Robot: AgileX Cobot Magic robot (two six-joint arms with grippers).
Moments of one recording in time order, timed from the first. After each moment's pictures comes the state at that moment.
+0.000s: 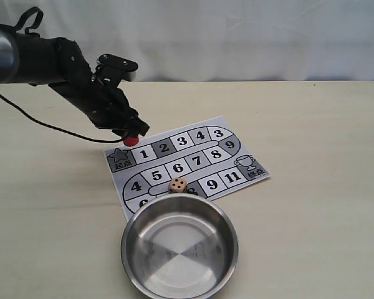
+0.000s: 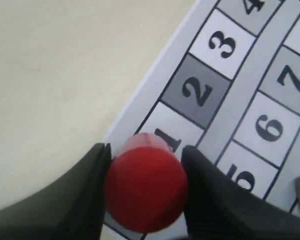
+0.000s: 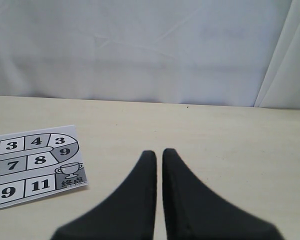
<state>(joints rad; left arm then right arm) -0.37 2.08 -1.45 -0.33 0.57 0.50 -0.01 0.00 0.00 -0.01 0.19 -0.06</state>
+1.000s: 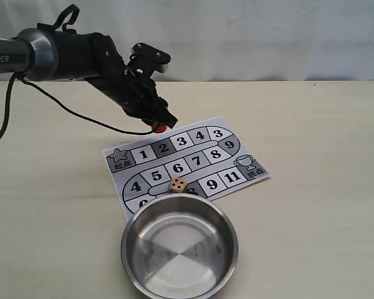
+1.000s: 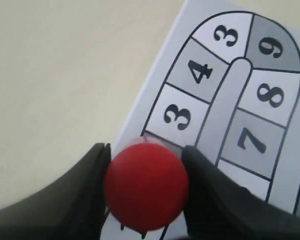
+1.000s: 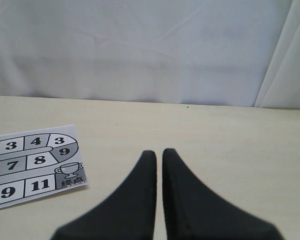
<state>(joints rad) -0.45 2.18 -1.63 -0.34 0.55 0.56 -0.01 0.00 0.00 -0.01 0.19 -0.06</state>
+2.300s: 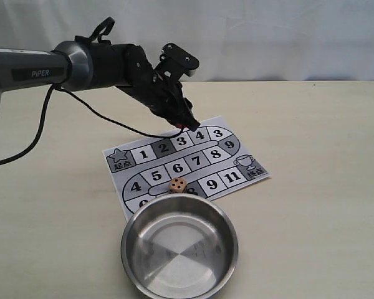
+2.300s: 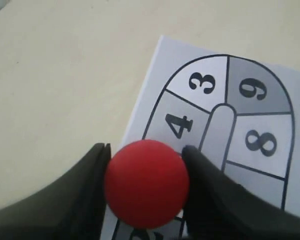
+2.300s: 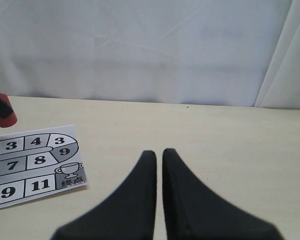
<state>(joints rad) -0.52 2.29 -1.75 -0.31 0.46 0.61 -0.01 0.00 0.00 -0.01 0.19 -0.06</state>
